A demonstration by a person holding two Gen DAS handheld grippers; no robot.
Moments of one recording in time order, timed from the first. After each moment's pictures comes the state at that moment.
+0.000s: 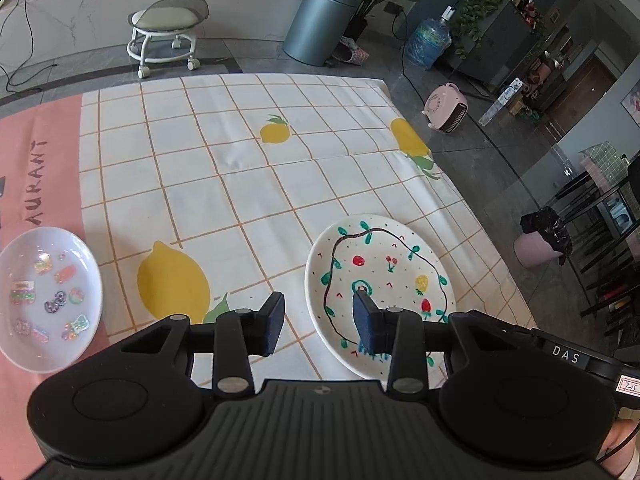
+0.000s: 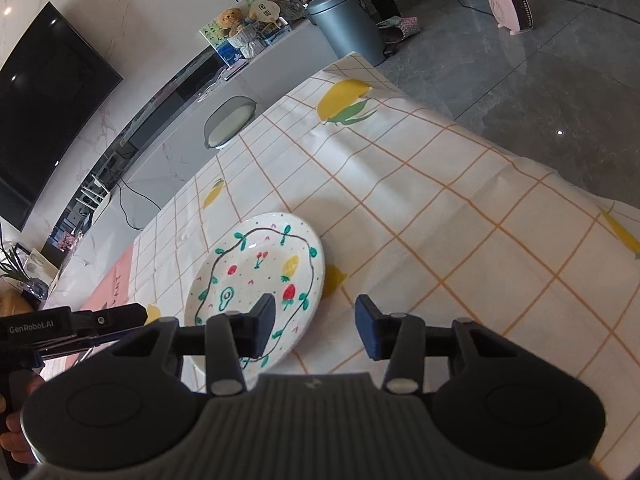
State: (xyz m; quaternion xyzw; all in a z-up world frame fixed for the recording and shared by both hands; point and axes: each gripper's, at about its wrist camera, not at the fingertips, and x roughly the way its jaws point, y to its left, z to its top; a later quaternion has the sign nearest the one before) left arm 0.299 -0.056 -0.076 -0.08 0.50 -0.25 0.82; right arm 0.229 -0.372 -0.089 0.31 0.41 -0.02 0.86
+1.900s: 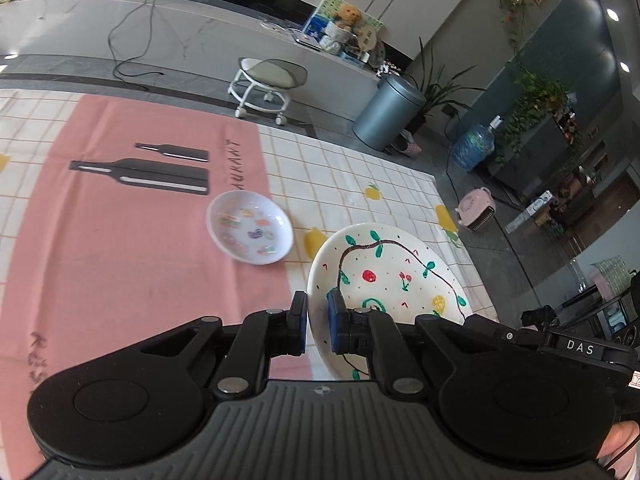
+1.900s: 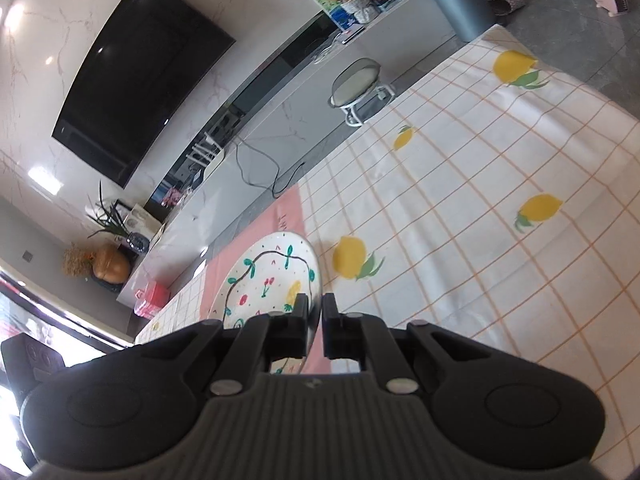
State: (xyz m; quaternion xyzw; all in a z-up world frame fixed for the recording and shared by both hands) left arm 0.173 0.102 -0.004 -0.20 0.42 -0.14 0.87; right arm 0.193 -0.249 -0.002 0.34 0.41 0.15 0.84
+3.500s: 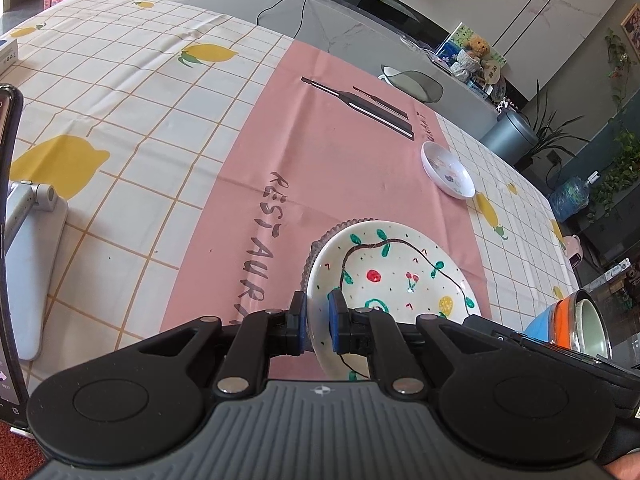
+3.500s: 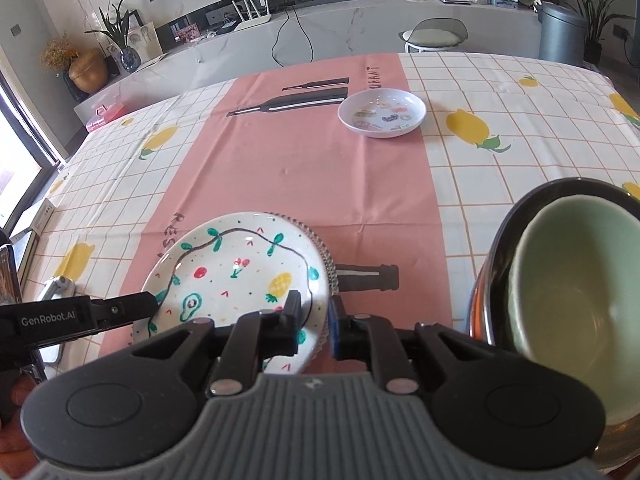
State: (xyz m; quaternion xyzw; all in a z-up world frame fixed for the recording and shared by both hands) left arm 0.045 0.198 -0.076 -0.24 0.43 0.02 0.87; right arm 0.125 -0.053 -0.052 0.04 0.47 0.19 0.86
